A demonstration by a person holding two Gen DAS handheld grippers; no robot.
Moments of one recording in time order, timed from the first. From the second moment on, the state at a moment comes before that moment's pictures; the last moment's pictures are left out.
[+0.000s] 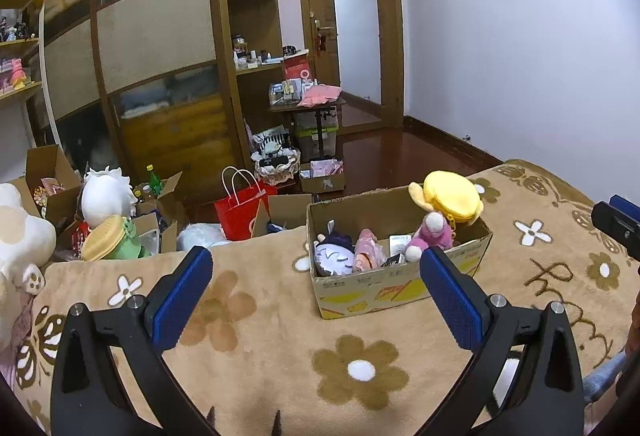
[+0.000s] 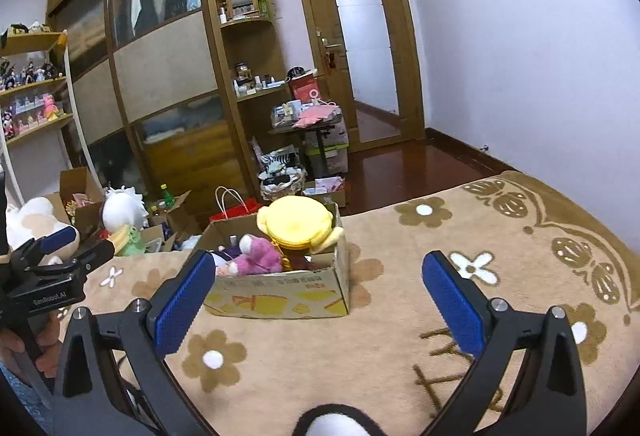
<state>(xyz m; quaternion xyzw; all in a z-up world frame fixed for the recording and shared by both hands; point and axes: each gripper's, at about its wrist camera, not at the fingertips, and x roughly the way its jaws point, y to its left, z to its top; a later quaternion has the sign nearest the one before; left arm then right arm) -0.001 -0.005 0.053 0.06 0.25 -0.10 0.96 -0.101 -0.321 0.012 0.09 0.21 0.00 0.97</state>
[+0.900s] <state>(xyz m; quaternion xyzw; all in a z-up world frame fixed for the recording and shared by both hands) 0.004 -0.015 0.030 0.08 0.27 -0.11 0.95 -0.092 -0.326 -0.008 0.09 0.22 -0.01 0.97</state>
